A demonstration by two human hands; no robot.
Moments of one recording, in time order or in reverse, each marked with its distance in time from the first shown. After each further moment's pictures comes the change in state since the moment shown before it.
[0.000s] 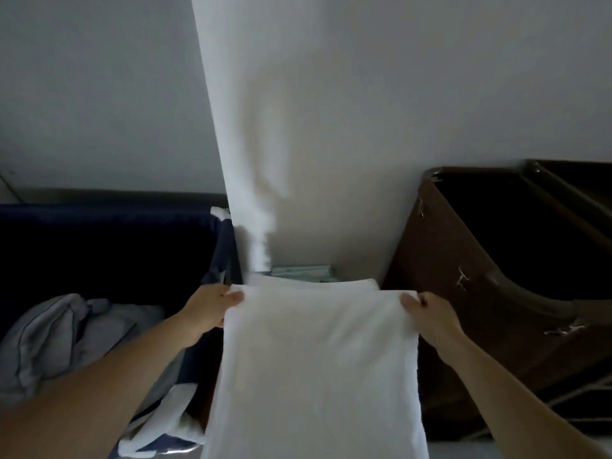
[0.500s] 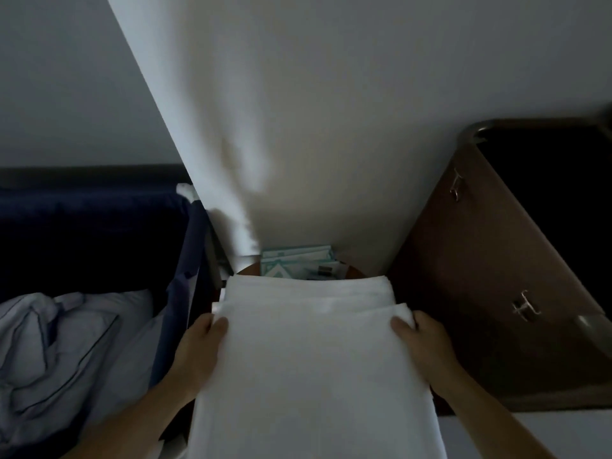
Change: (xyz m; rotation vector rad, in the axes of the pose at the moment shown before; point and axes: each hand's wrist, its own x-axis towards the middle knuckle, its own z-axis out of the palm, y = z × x) left_hand 0.074 -0.050 0.057 0.039 0.130 -0.152; right_hand 0.072 0.039 0.072 0.174 -0.122 0.145
